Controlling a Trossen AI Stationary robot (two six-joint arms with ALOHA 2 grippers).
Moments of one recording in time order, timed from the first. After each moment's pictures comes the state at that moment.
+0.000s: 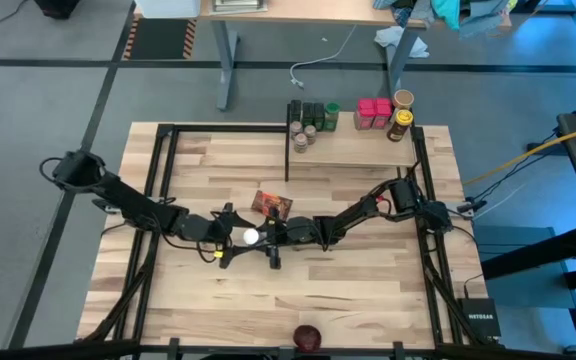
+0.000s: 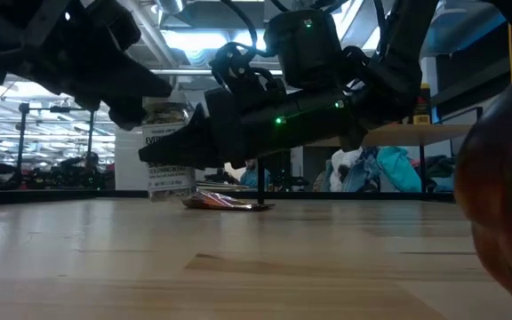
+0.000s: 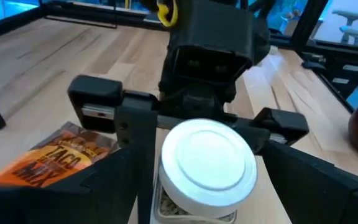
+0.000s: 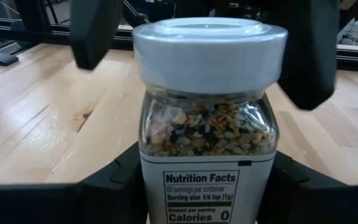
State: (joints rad) left arm -0.35 1.32 0.32 0.68 -0.37 -0.26; right arm 0.15 2.25 1.13 0.92 0.08 -0.05
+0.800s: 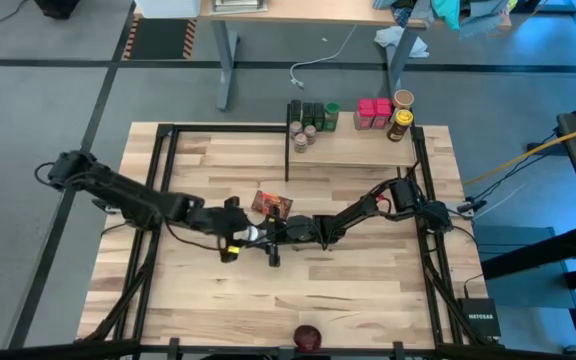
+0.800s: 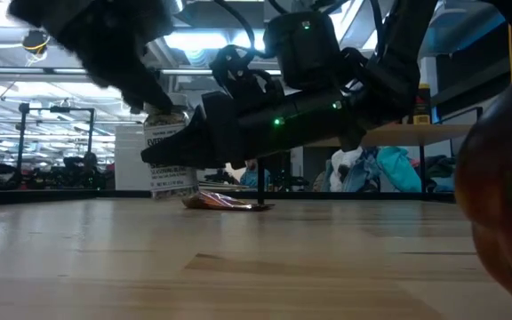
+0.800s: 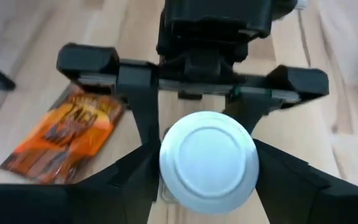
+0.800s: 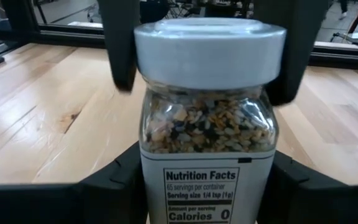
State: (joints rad) left arm -0.24 1.27 0.68 -0.13 -0.22 -0.23; right arm 0.15 2.25 1.13 0.92 0.09 -0.04
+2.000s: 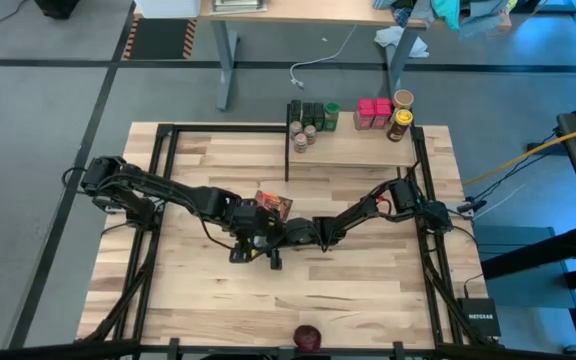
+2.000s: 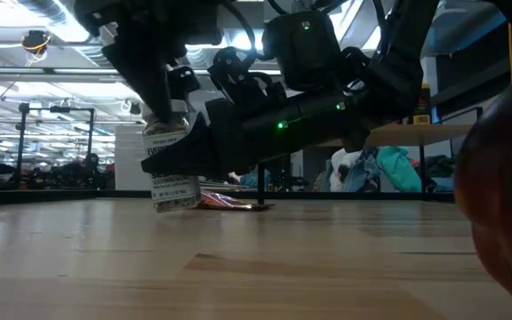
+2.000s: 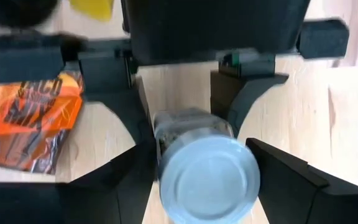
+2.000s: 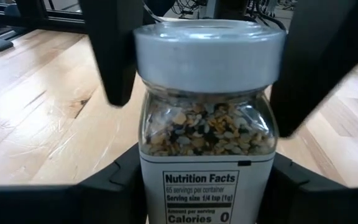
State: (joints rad) left arm -0.17 1.59 1.15 -0.72 -0.02 -0.11; right arm 0.15 2.25 1.13 0.88 0.09 -0.05
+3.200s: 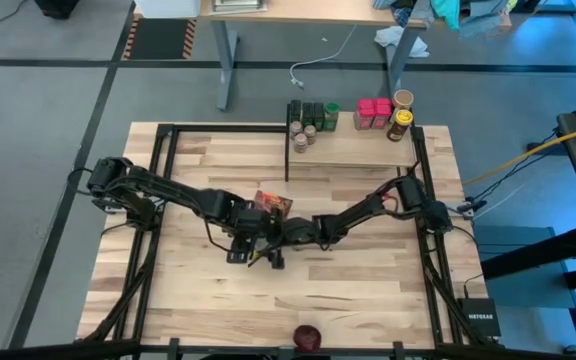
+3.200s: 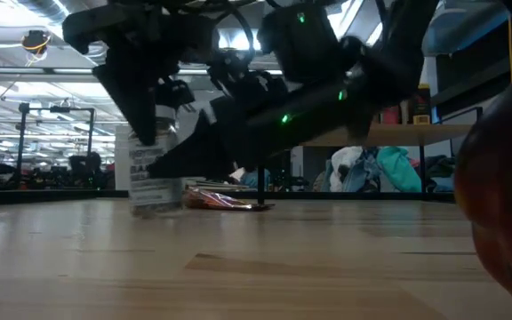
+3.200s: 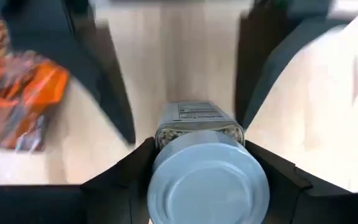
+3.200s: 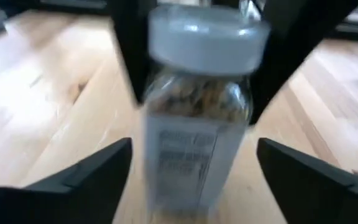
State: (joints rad) left arm -0.16 1.64 1.17 -0.81 -0.02 -0.10; right arm 0.16 2.20 1.13 0.72 0.10 -0.02
